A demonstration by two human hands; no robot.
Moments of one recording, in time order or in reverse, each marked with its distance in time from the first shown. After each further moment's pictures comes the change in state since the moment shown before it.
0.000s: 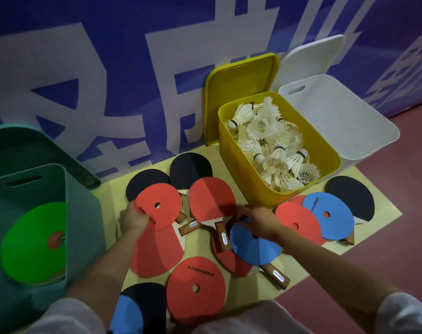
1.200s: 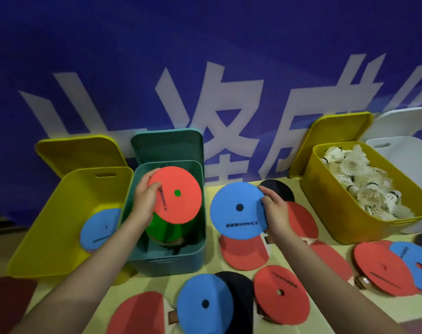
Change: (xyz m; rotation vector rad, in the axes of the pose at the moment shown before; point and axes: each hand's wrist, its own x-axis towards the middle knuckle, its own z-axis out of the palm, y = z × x) left_hand -0.062 -0.100 -0.275 -0.956 0.213 0.379; right_hand 0.040 -0.306 -0.003 1.184 0.464 0.315
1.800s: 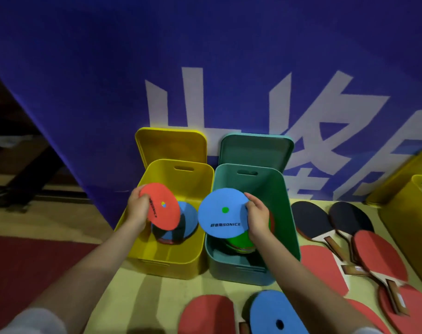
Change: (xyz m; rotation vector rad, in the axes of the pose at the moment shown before) left_hand 0.067 -0.062 -0.245 0.069 0.358 -0.184; right_hand -0.048 0.041 0.262 0.039 -0.132 0.112
